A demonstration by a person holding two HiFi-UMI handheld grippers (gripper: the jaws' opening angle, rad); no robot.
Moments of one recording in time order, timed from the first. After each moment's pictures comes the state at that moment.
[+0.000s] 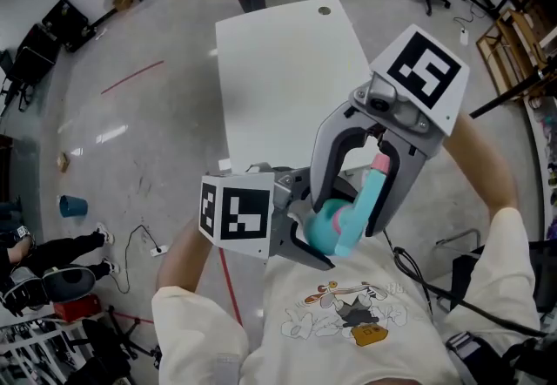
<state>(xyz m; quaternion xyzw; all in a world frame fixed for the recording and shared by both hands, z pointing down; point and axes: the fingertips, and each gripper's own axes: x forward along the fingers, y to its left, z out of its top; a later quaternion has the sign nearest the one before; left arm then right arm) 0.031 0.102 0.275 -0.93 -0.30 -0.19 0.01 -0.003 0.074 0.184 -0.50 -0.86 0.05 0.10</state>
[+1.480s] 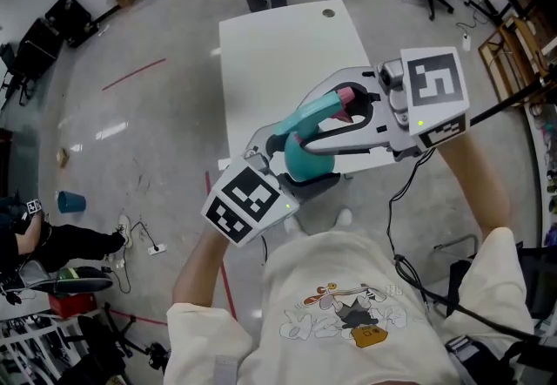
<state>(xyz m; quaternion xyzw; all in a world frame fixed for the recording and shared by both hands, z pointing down) 0.010 -0.042 0.317 -0.95 0.17 -0.24 -0.07 -0.044 -0.042 0.220 -0.10 -0.98 0.06 0.14</state>
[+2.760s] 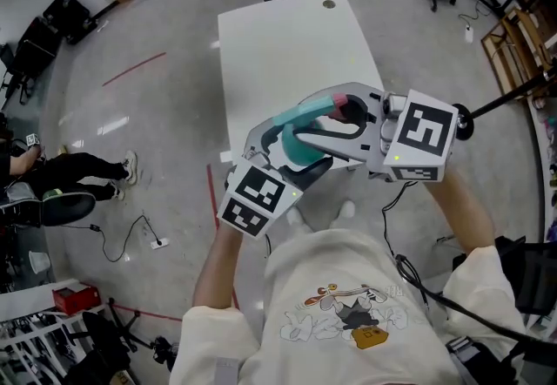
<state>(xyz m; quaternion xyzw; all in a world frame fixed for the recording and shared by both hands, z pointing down) -0.004 -0.071 0.356 -0.93 0.26 -0.26 -0.07 -0.040 -0.072 0.258 0.09 -0.99 0.05 0.10</state>
